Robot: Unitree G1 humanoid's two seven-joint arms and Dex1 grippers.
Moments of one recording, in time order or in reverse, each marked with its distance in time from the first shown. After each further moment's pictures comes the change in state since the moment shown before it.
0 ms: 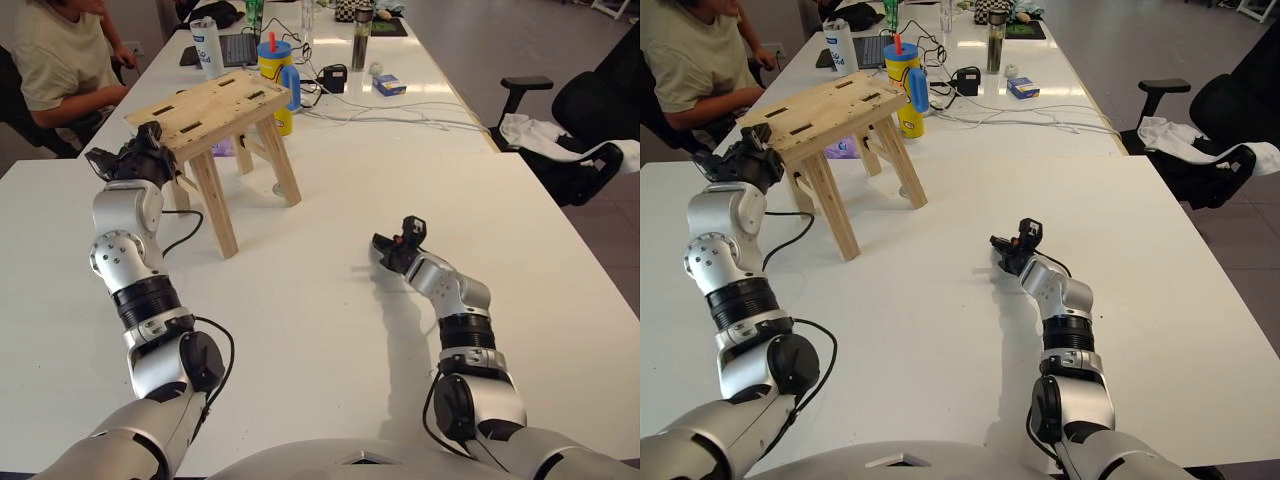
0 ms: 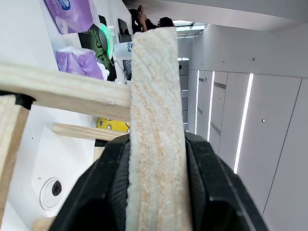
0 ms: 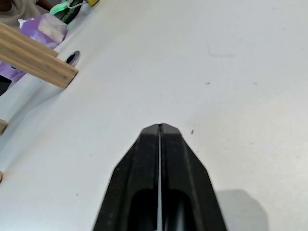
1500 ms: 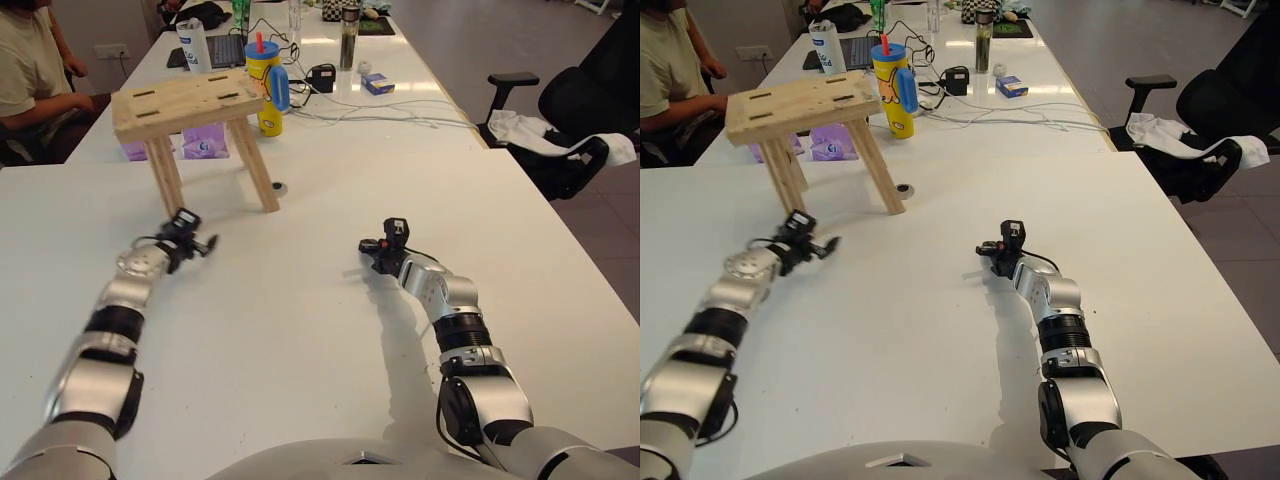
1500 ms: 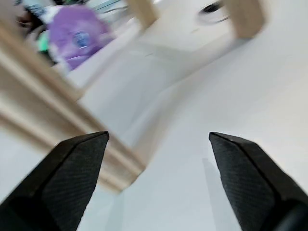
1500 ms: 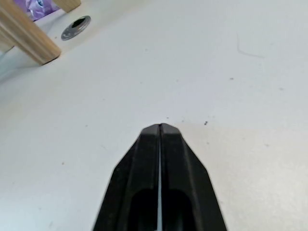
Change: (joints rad) left arm -0.056 0.571 -0.873 0.929 1.449 -0.471 -0.662; right arm 0.007 -0.054 0.213 0.038 -0.109 -0.089 0.118
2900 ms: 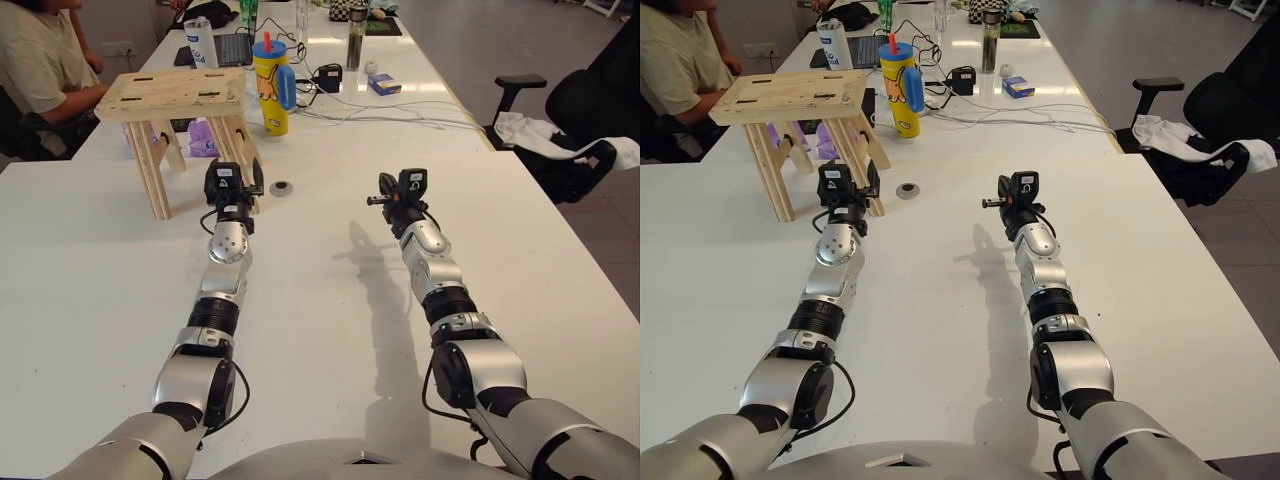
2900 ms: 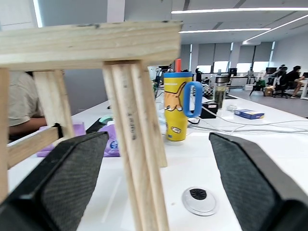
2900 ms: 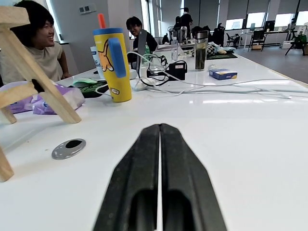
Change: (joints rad) left arm 0.108 -0.625 0.307 -0.412 -0.085 -0.205 0.357; right arm -0.205 -0.012 -0.098 0.431 -0.144 -0.846 -0.057
